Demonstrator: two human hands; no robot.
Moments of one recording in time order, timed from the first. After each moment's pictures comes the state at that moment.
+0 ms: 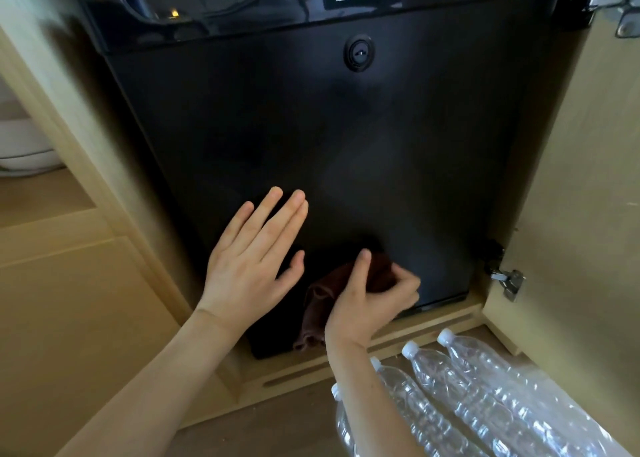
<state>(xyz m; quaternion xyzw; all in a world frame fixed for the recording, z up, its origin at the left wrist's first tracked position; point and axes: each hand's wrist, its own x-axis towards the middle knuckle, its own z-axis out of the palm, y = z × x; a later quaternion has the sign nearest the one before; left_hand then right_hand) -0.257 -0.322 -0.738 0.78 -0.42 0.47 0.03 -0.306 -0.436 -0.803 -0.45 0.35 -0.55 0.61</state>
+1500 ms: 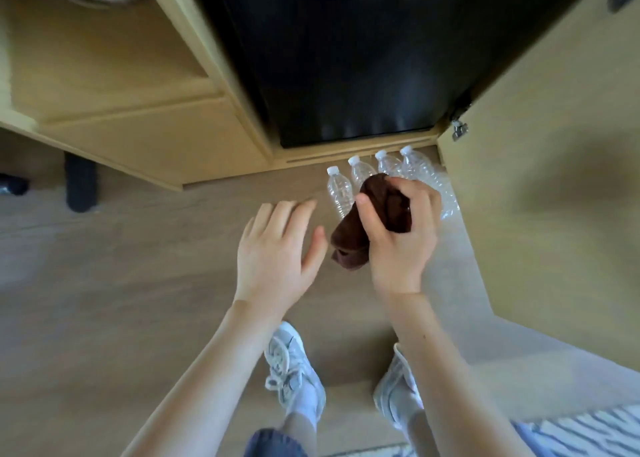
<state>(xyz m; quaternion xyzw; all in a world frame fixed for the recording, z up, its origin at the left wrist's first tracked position) -0.515 -0.267 -0.575 0.95 -0.23 0.08 0.20 -0.544 -0.415 -0.578 -0.77 0.30 -0.22 0.53</state>
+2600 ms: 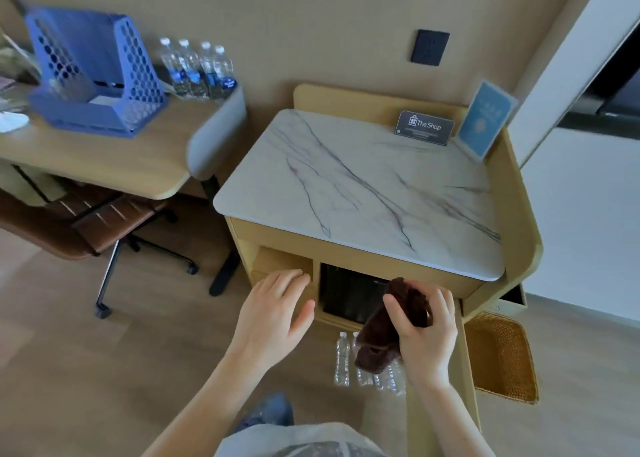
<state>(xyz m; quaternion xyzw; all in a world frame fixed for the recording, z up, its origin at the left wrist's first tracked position) -0.619 -0.243 0.015 0.97 -0.11 0.15 0.18 -0.614 -0.476 0.019 -0.80 0.04 -0.21 0.56</state>
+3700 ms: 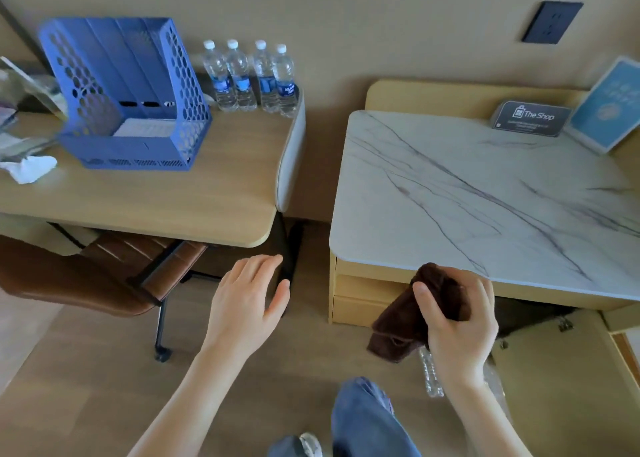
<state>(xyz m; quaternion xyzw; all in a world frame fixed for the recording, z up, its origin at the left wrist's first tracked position) -0.472 0.152 0.030 0.97 -0.08 0.13 0.19 -0.498 -0.123 0.035 -0.75 0.11 -0.27 0.59</state>
